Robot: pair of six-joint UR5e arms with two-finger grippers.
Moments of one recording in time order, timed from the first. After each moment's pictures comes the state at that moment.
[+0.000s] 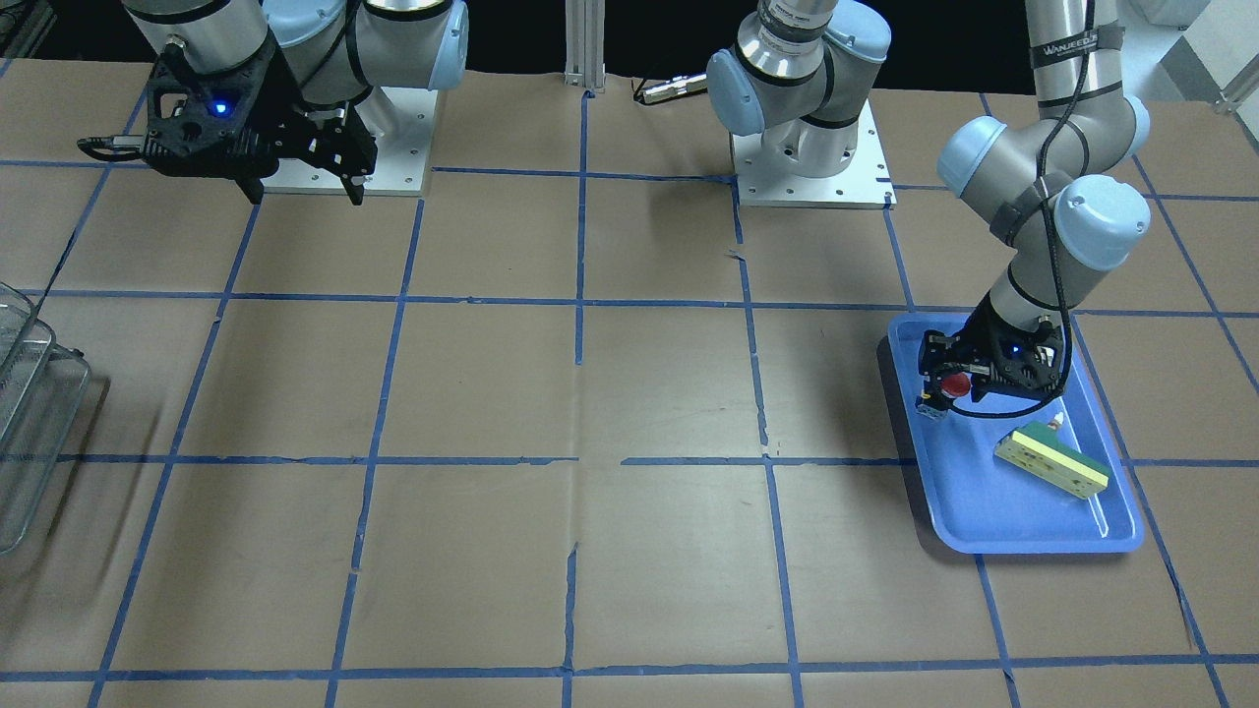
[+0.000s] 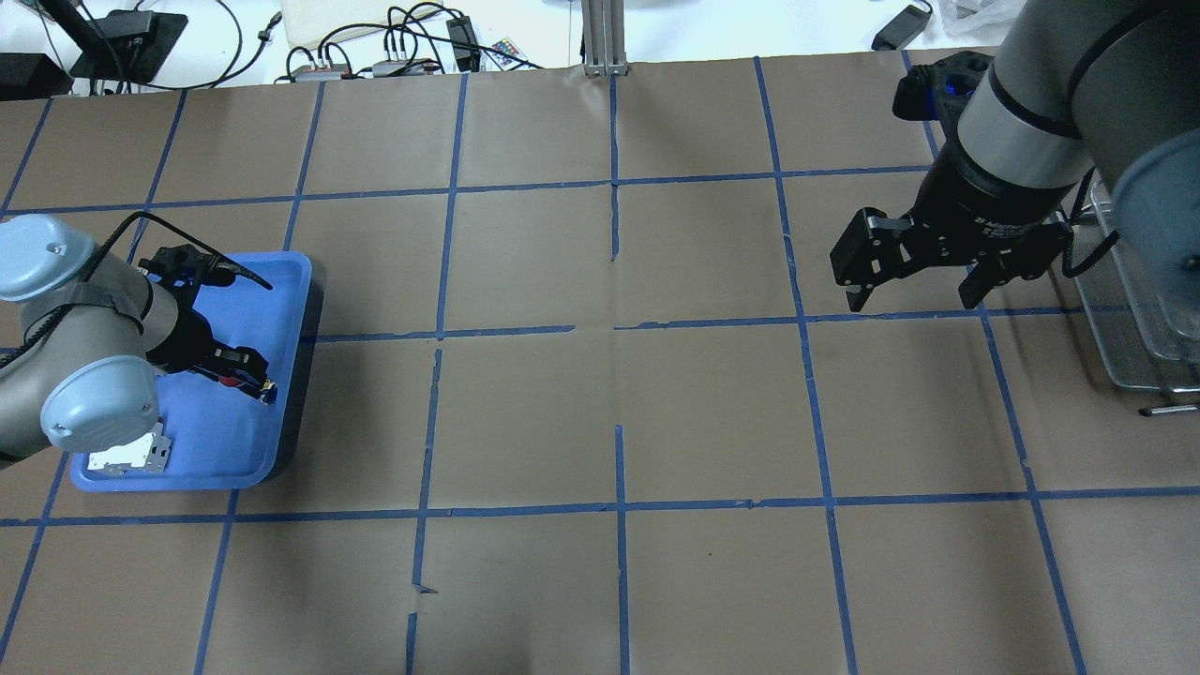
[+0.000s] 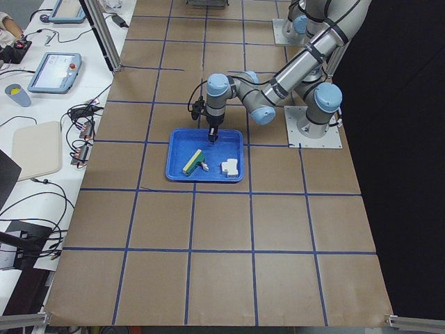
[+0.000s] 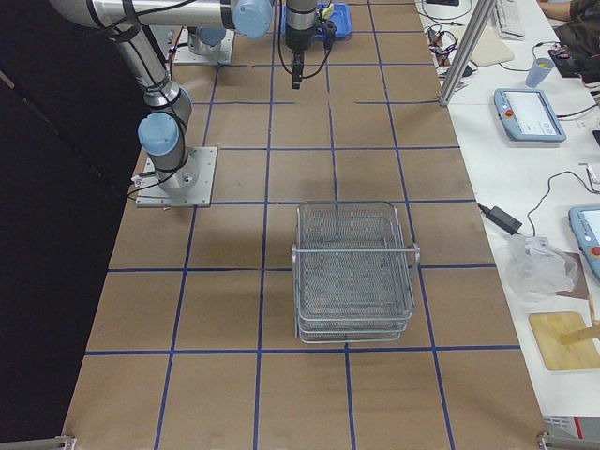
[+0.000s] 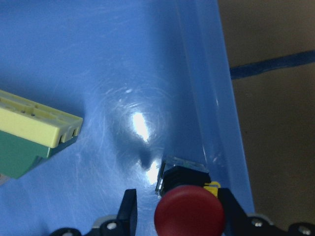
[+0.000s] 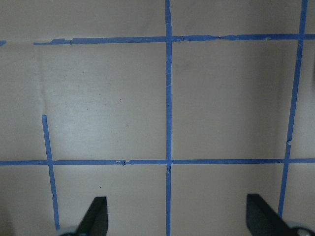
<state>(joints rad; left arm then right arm) -1.09 -1.74 -2.16 -0.75 1.56 0.68 1.54 -1.72 1.73 -1.52 -1.54 -0.03</state>
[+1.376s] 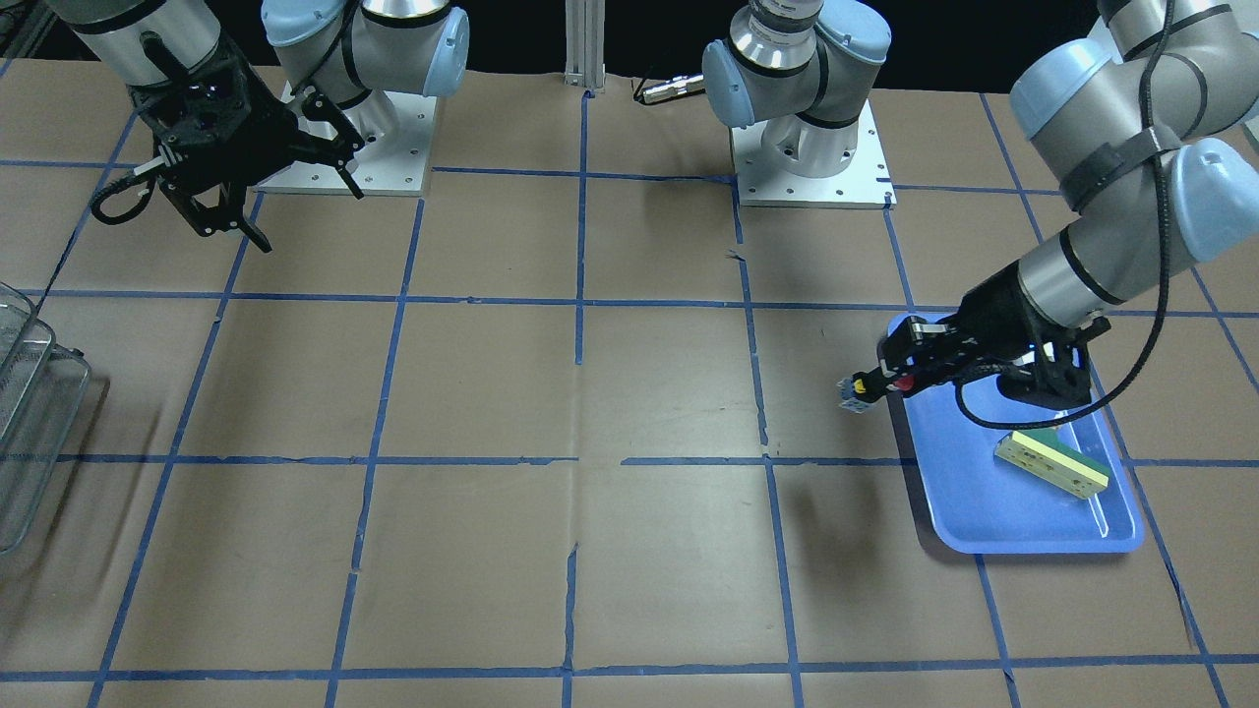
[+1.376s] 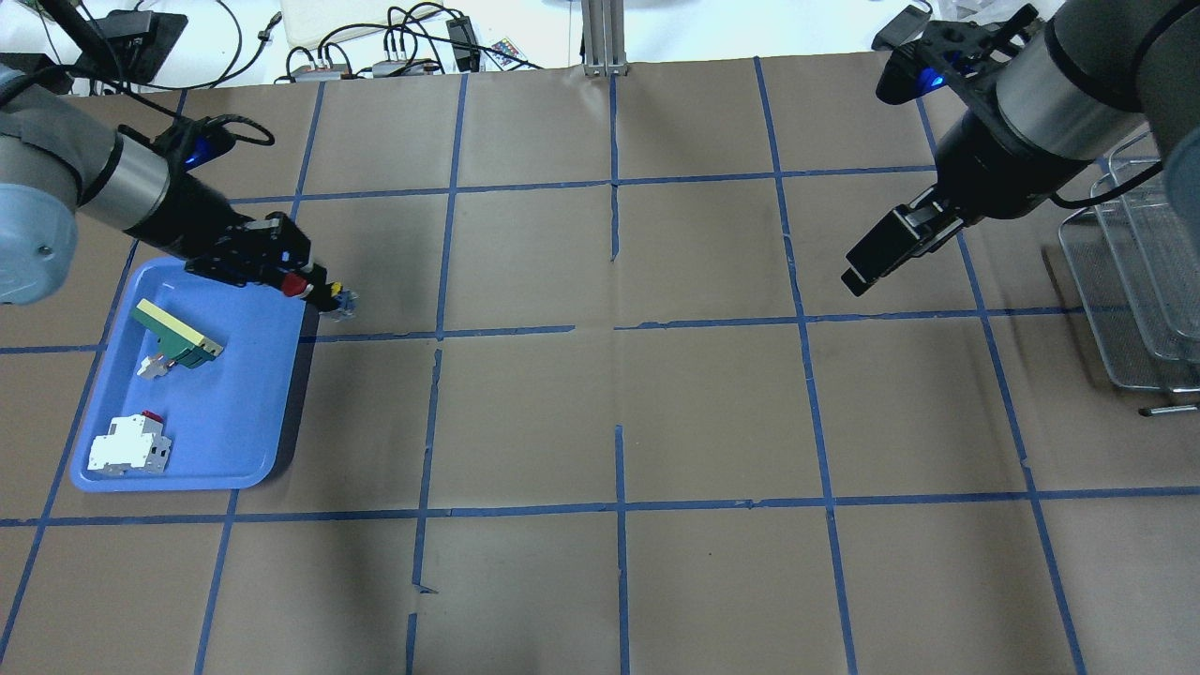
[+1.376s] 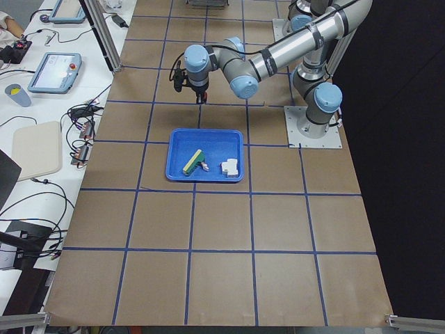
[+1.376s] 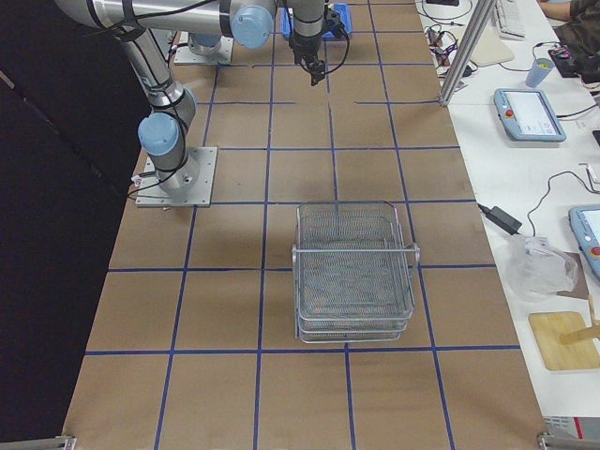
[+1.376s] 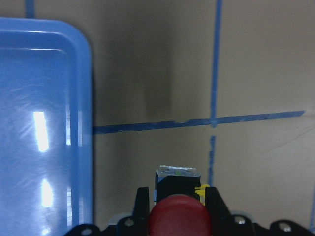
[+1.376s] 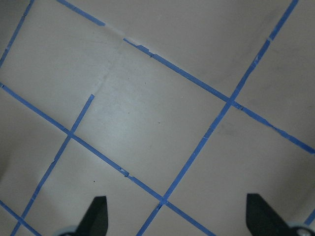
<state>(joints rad) -1.26 -1.71 -1.80 -1.33 1.11 0.28 1.44 -1.71 1.73 -1.58 -1.32 -0.73</state>
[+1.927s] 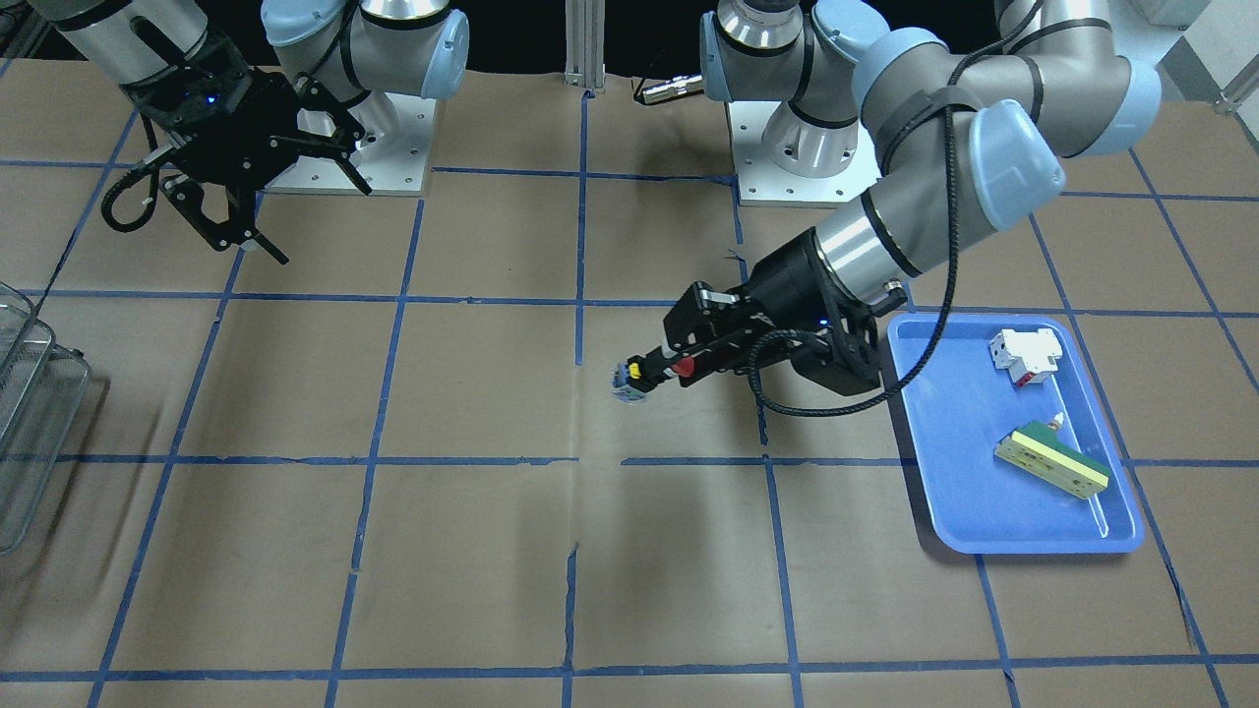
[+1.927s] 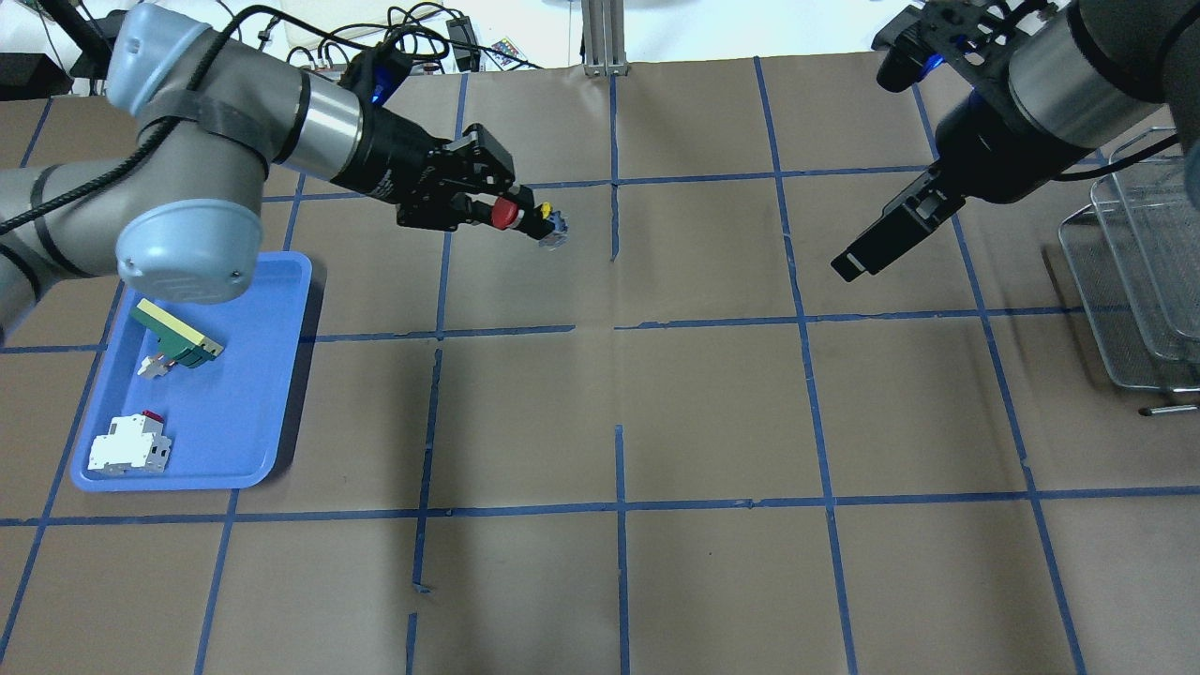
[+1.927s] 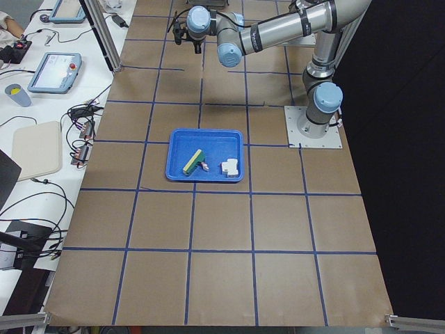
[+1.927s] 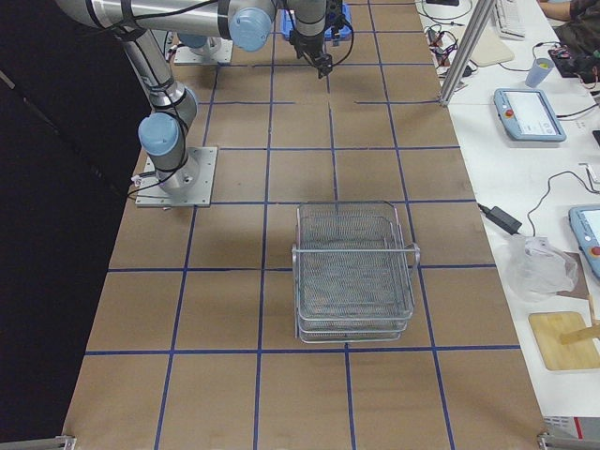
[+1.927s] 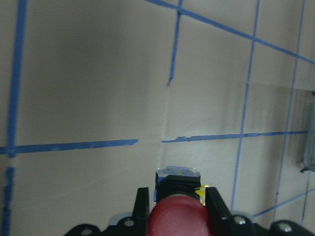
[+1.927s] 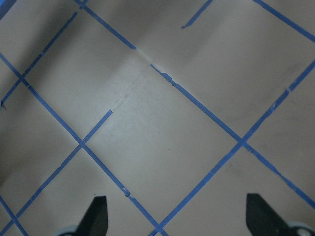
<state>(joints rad) -1.56 -1.72 -1.79 -1.04 0.82 -0.18 1.42 -1.71 1.73 -1.61 -1.21 -0.97</state>
